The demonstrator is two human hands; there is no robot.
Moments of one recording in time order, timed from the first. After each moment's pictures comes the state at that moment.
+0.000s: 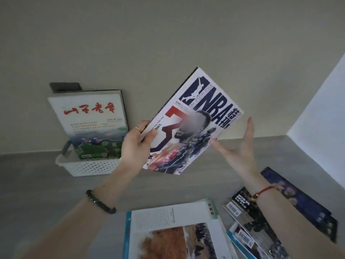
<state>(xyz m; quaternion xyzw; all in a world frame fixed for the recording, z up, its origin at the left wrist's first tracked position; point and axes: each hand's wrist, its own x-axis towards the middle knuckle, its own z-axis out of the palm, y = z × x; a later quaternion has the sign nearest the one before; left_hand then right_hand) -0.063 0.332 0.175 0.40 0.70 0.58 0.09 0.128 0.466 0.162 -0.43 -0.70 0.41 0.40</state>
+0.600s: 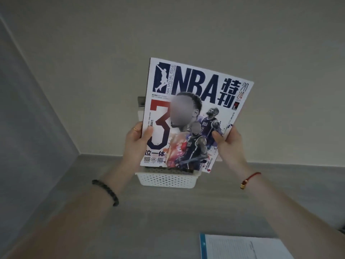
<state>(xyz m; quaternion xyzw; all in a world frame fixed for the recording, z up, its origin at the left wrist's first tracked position) -0.264 0.223 0.189 0.25 0.63 0.72 0.14 -0.115 0.382 0.181 -0.28 -0.70 0.50 0.42</state>
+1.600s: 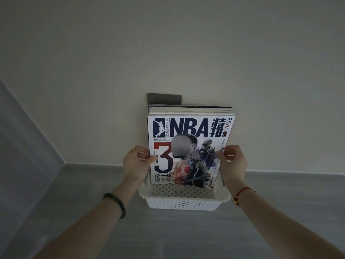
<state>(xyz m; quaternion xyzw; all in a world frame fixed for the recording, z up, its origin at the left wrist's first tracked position) -0.401 0.254 0.072 0.20 0.83 0.52 0.09 -0.227 0.420 0.066 -0.46 -0.66 0.42 0.42</state>
